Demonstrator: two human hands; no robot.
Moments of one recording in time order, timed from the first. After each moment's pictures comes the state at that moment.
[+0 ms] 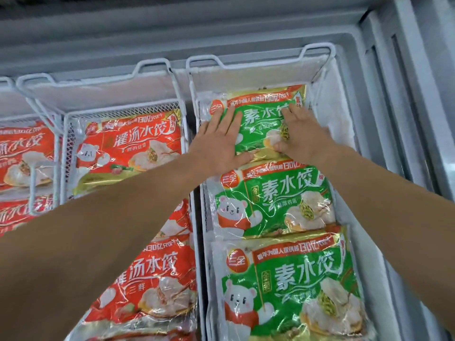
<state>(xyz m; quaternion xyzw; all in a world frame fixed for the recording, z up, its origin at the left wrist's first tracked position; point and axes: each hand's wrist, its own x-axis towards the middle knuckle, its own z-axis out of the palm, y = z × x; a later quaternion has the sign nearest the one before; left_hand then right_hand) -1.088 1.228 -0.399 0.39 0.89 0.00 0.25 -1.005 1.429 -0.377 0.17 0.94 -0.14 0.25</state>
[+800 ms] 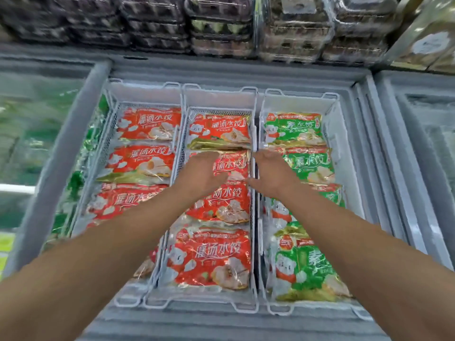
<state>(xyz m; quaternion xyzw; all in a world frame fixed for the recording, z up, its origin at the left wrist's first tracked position) -0.917 0.957 -0.190 0.23 0.94 0.18 0.21 -0.869 1.153 -0.195 0.06 0.97 -0.14 0.21</state>
